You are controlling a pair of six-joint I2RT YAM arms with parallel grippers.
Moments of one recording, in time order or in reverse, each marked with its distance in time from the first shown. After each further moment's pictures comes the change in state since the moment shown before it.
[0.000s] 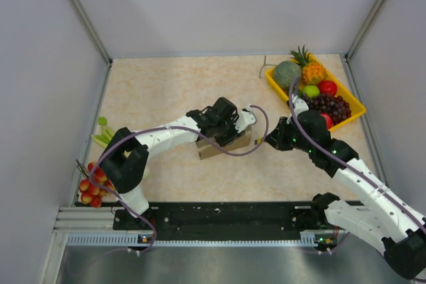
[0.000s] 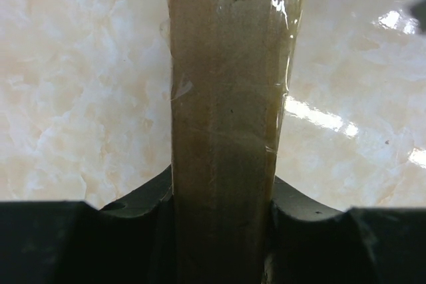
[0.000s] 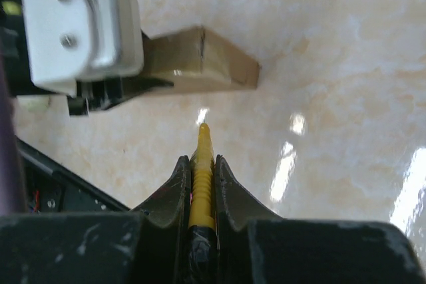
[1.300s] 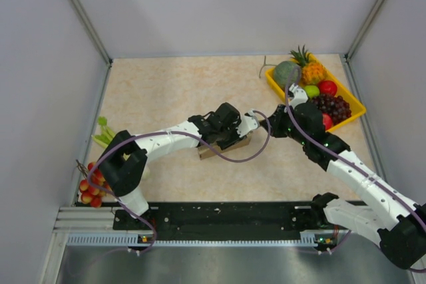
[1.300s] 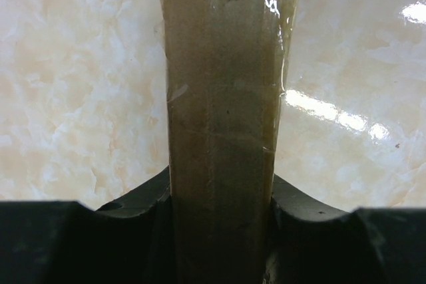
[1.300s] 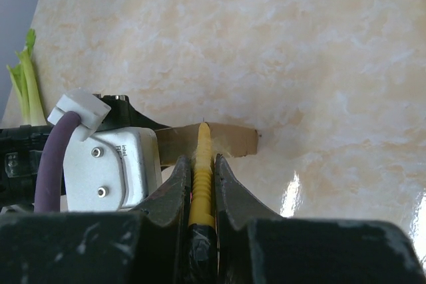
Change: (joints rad) left arm -0.050 -0.031 -0.038 0.043 -0.101 0.000; right arm -0.006 0.092 0.008 0.177 0.064 0.008
